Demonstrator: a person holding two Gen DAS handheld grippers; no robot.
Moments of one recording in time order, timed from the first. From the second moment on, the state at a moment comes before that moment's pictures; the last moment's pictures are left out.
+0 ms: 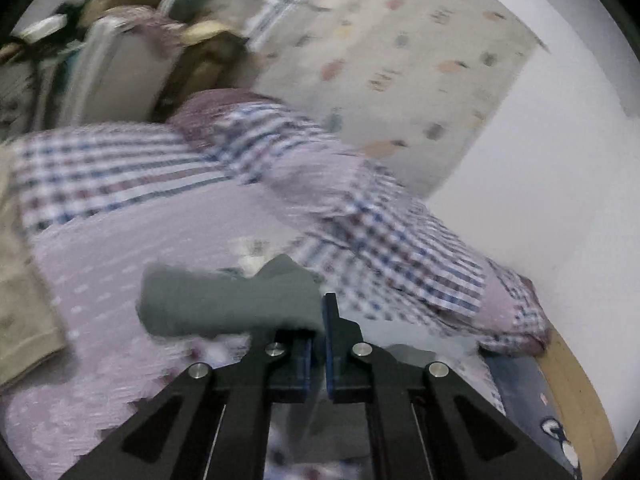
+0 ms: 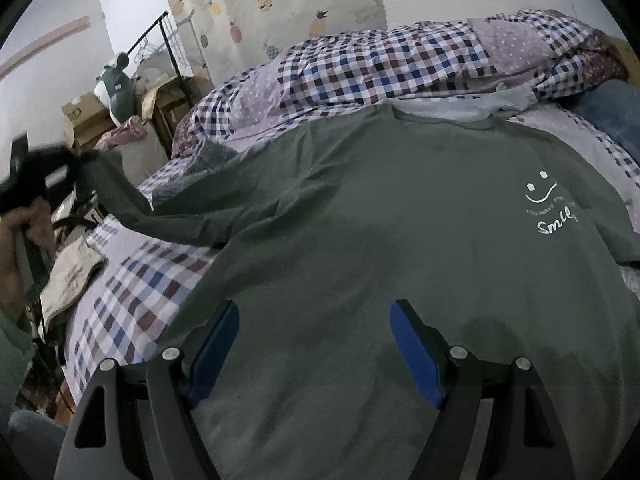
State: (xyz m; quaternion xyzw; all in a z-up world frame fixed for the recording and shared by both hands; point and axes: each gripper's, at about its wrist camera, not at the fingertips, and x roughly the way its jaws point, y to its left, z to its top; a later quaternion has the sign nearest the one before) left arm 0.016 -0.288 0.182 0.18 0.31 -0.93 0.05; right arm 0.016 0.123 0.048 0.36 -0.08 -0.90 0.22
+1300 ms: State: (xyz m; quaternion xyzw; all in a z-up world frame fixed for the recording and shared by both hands) left arm -0.185 0.244 0.128 0.41 0.02 -0.89 -0.19; right arm 0.006 0.379 0.051 0.34 -0.36 -0.87 0.03
